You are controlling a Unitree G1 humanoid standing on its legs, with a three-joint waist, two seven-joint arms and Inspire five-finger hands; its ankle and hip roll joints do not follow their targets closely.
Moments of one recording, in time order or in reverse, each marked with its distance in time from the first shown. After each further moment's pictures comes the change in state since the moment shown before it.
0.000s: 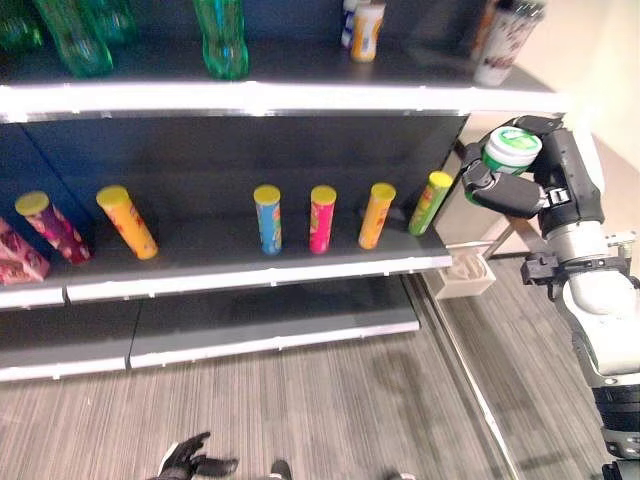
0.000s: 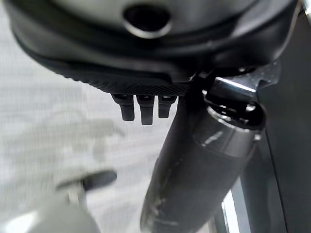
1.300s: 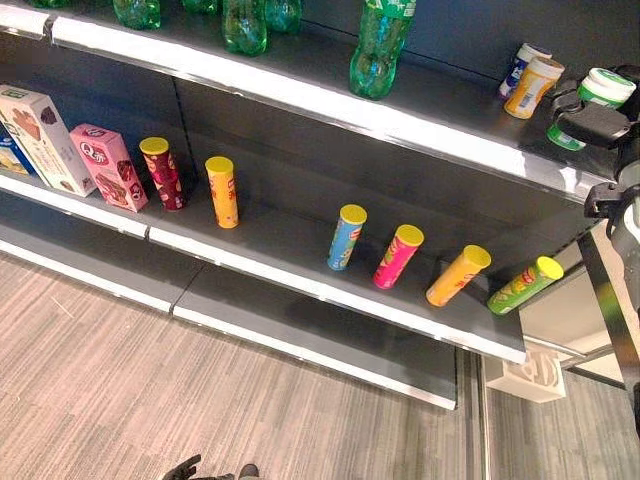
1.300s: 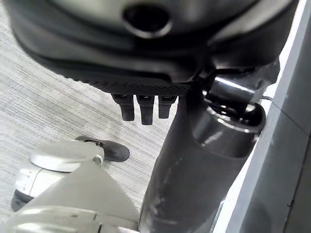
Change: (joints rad) left arm 0.106 0.004 0.089 -0.004 -0.157 0.011 0.048; right arm -0.444 -0.121 0.174 0.616 0.205 0.020 -0.077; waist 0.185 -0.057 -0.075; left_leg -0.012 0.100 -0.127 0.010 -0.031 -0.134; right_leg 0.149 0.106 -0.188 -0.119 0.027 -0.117
